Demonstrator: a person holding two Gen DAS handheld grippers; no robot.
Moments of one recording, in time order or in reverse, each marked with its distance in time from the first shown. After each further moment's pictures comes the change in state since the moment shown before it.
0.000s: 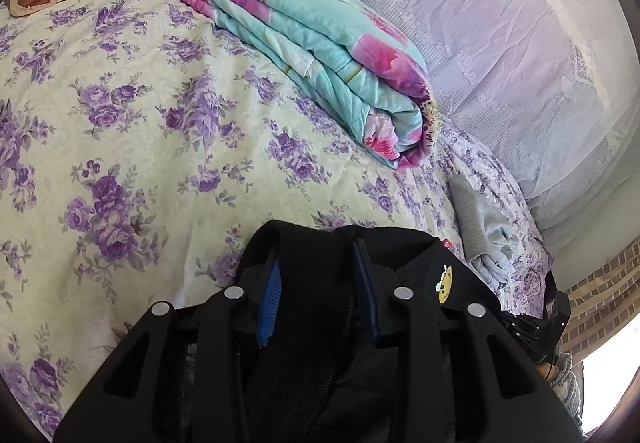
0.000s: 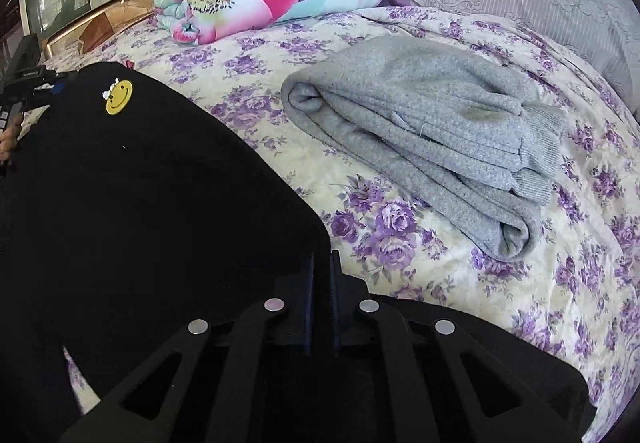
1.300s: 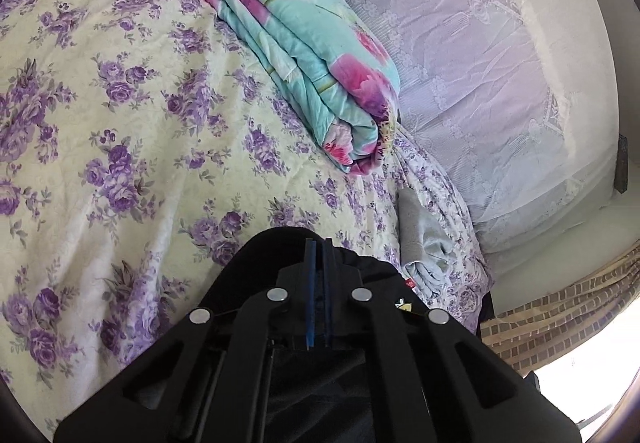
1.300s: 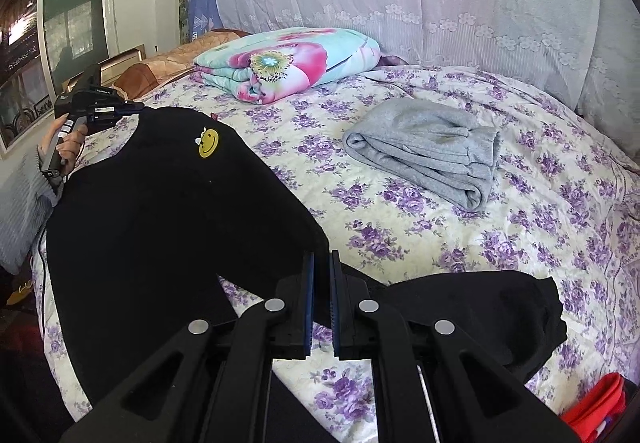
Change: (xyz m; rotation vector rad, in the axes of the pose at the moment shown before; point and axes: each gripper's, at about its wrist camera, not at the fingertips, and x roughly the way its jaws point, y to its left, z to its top) left arm -0.045 0.000 0.002 -0.169 0.042 -0.171; right arm -0.159 0.075 -0.070 0.064 -0.178 0.006
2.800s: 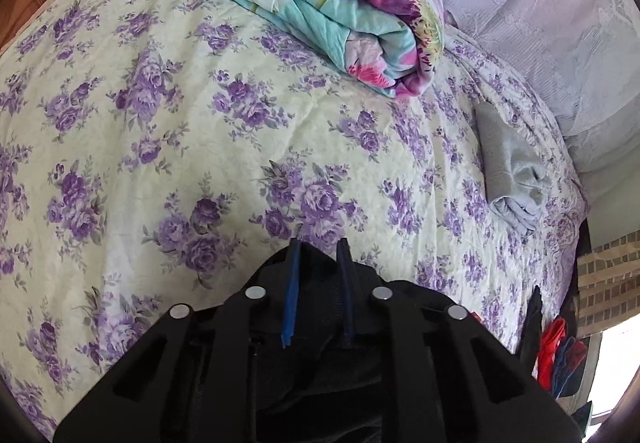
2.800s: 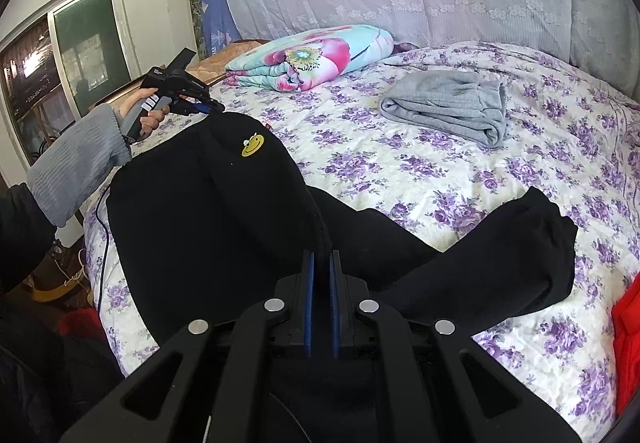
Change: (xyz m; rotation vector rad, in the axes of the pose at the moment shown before) left arm 0.081 -0.049 0.002 0.203 0.259 0.365; right arm -0.056 0.040 -0.083 0.112 -0.024 0.112
